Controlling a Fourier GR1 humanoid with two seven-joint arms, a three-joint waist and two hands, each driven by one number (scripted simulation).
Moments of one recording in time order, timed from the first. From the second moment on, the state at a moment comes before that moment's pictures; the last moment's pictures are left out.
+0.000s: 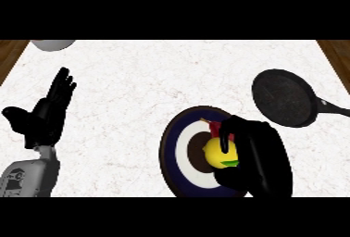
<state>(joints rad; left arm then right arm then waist) -0.21 0.21 0.11 -1.49 0.02 0.06 0.10 -0.13 -0.01 0.43 -2.01 1.17 0.15 0.54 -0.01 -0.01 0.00</state>
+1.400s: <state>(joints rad) -0.26 0.17 0.08 -1.47 0.00 0.05 0.09 -0.64 -0.42 -0.37 -0.76 0.85 -0.34 -0.17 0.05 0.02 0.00</state>
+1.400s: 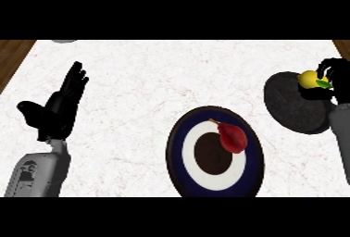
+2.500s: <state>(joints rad) -0.26 0.17 0.08 -1.49 -0.01 0.06 0.10 -0.74 -0.49 -0.65 -0.29 0.53 -0.11 -0.60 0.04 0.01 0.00</state>
